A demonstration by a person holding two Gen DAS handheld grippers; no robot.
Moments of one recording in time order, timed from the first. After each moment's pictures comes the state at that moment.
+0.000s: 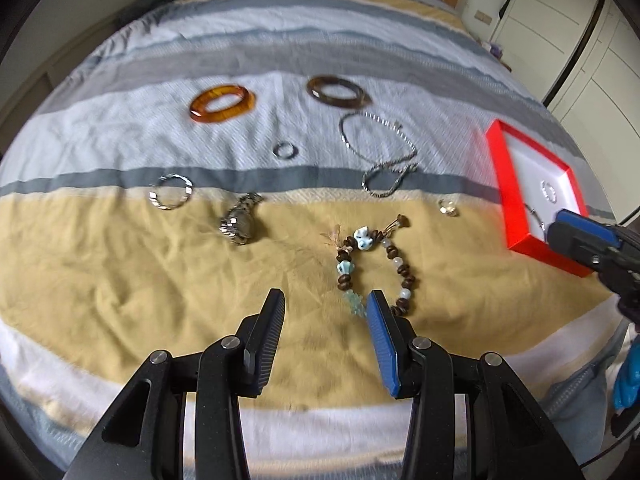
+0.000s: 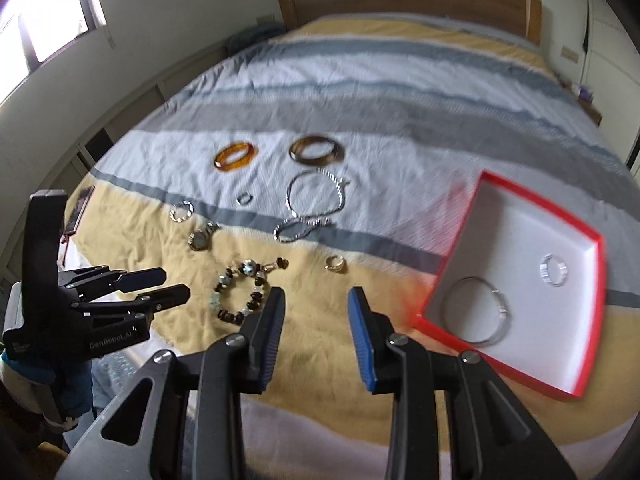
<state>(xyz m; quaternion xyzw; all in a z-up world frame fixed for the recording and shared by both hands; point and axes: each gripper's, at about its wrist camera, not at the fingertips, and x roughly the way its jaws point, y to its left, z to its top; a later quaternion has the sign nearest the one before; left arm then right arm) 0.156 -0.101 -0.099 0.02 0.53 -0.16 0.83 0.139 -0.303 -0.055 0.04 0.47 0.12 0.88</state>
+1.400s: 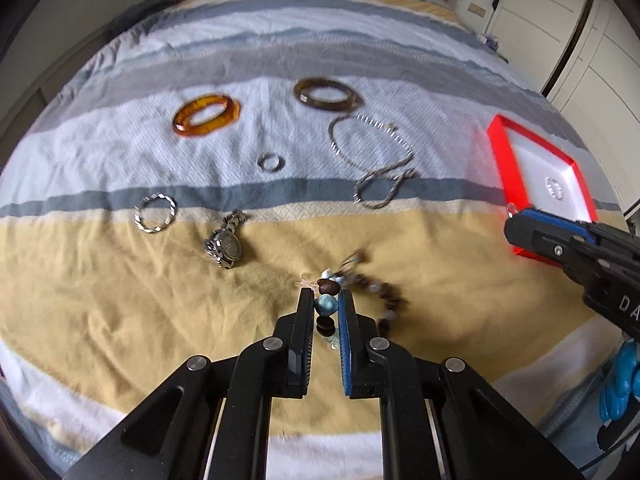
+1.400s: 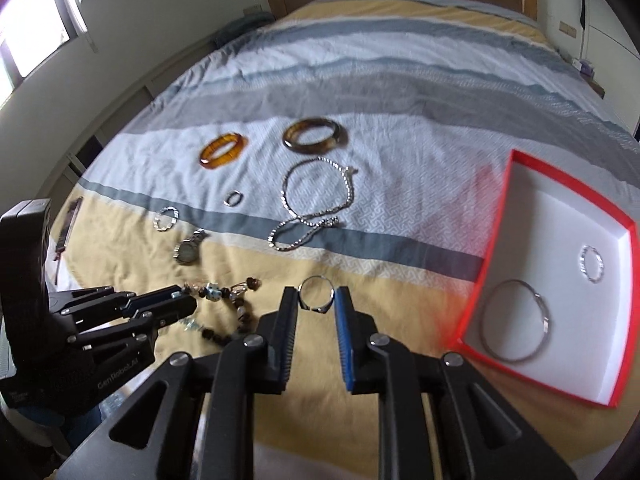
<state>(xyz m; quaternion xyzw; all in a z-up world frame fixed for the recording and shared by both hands) 0.163 -0.113 -0.090 0.04 0.51 -0.16 0.84 0.155 -0.298 -0.062 0.07 0.47 0.11 0.87</state>
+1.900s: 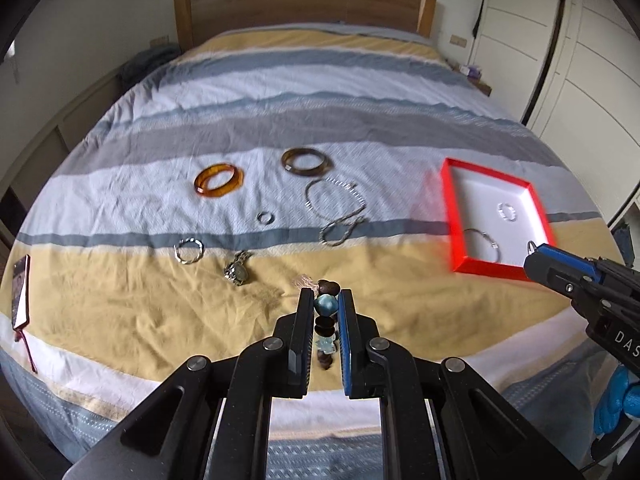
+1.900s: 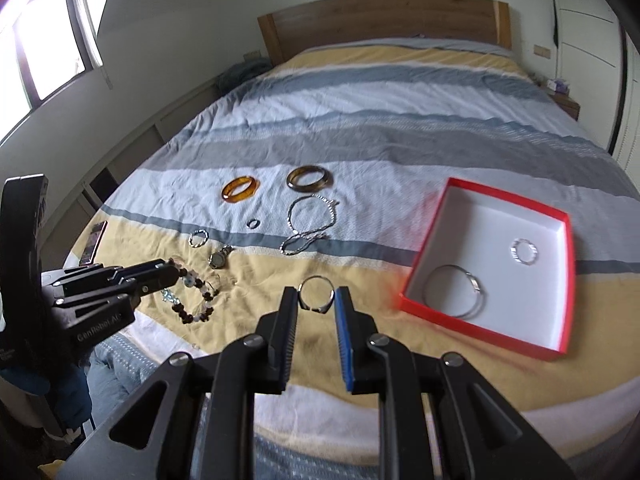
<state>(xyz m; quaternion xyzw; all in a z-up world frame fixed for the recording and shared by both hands) 0.097 -0.129 -0.004 0.05 0.44 -0.16 0.88 0.060 -0.331 0.005 0.08 0.39 0.09 0.91</state>
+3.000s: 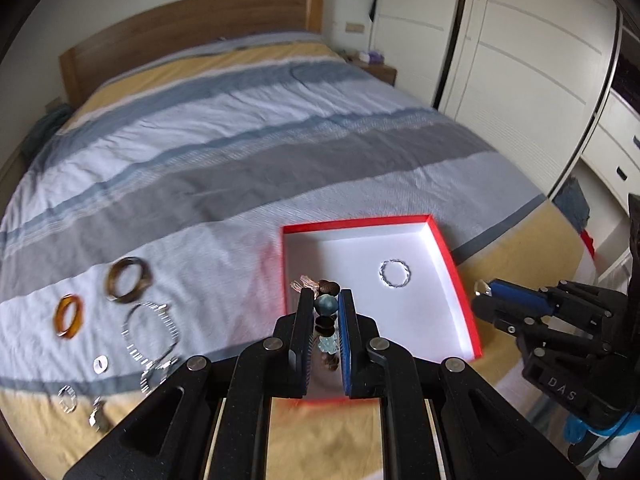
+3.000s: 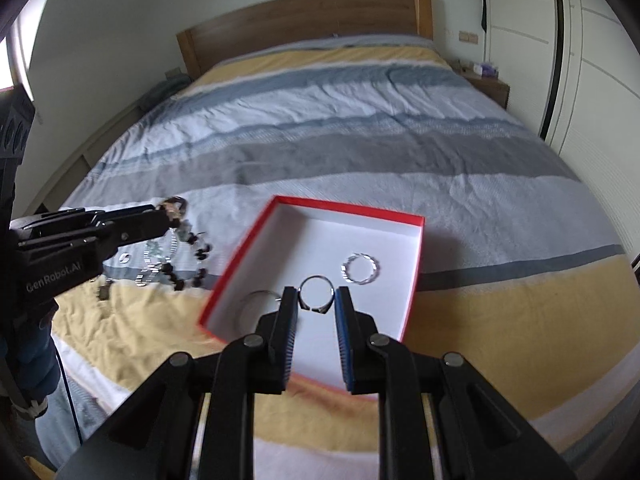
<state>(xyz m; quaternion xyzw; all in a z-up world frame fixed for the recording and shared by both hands) 0.181 -0.367 0.000 0.11 0.43 -0.31 0.84 0.106 -0.515 -0.021 0.09 0.42 -0.03 0.90</state>
